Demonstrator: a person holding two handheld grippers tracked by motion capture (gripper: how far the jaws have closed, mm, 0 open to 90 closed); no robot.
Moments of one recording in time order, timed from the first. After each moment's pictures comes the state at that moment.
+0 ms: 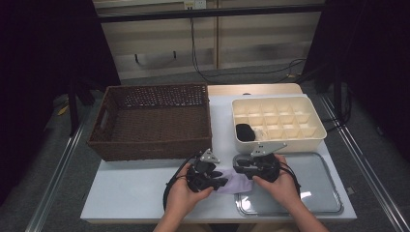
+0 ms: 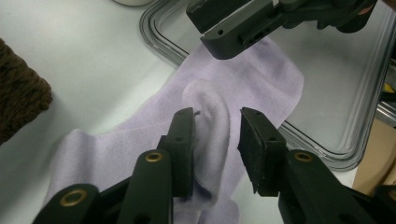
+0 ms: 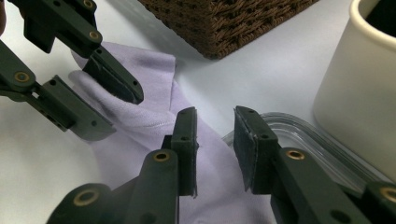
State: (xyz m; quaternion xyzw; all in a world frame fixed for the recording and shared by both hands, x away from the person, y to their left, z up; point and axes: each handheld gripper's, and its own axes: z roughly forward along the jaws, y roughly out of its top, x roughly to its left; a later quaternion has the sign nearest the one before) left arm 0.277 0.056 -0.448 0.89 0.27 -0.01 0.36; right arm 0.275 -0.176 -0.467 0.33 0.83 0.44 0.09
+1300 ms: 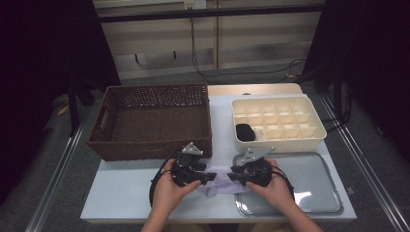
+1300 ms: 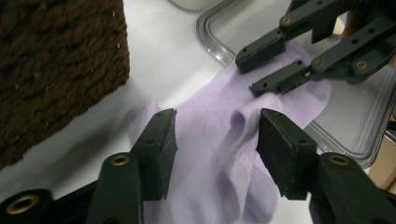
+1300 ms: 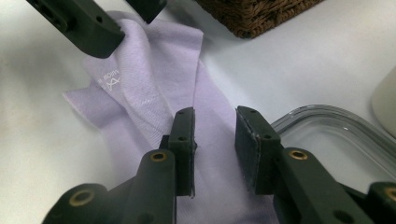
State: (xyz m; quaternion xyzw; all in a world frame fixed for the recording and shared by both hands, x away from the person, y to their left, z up) left arm 0.291 0.092 -0.442 0.87 0.32 -0.02 0.37; right arm 0.272 -0.157 -0.479 0.31 0.85 0.41 0.07
